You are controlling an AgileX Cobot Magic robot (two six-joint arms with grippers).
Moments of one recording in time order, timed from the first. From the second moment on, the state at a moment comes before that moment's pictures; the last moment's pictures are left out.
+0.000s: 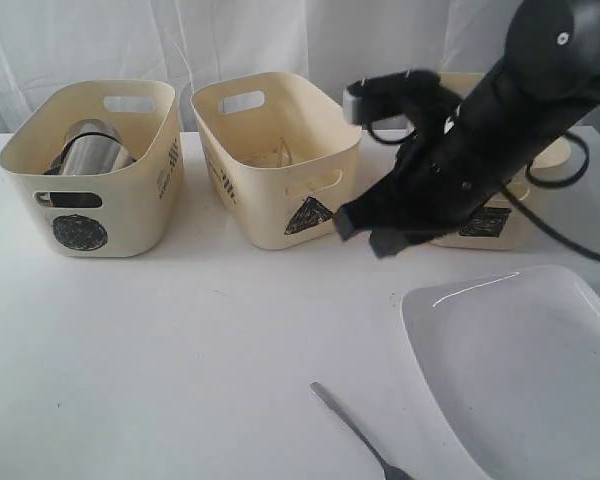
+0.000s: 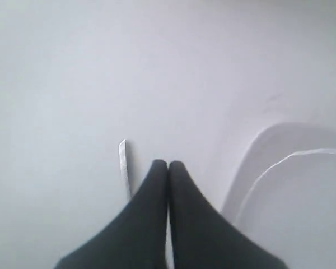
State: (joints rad) left arm -0.05 0.00 0.02 0.06 0.44 -0.03; right arm 0.32 1.58 -1.19 0.28 0.88 -0.21
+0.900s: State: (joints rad) left arm -0.05 0.00 0.02 0.06 0.44 -0.03; right arm 0.55 1.90 -1.19 0.09 0.94 0.09
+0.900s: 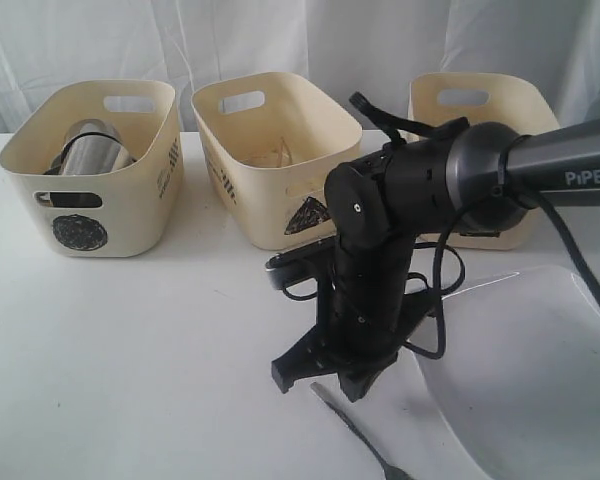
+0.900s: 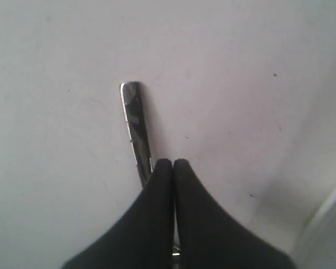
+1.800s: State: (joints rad) left arm -0.05 0.00 0.02 0.06 0.44 -0.03; right arm 0.57 1.88 -1.03 0.15 0.84 0.04
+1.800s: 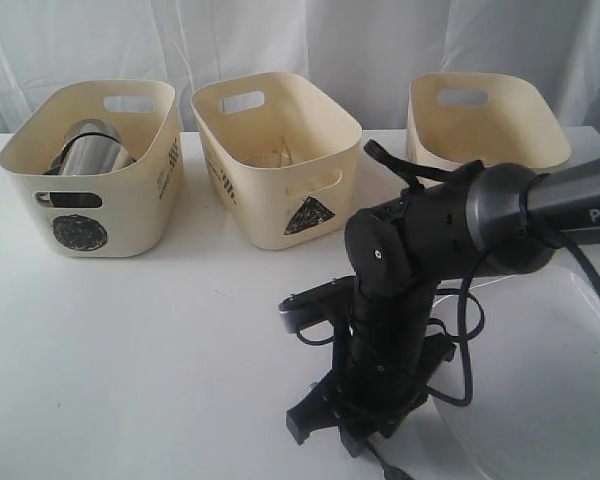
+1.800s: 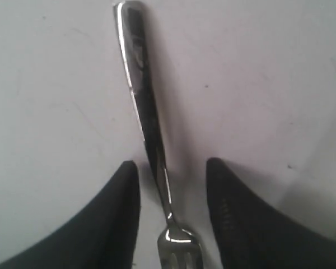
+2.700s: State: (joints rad) left arm -0.05 0.00 0.02 0.06 0.44 -0.03; right arm 0.59 1.72 -1.06 0.16 0.69 0.00
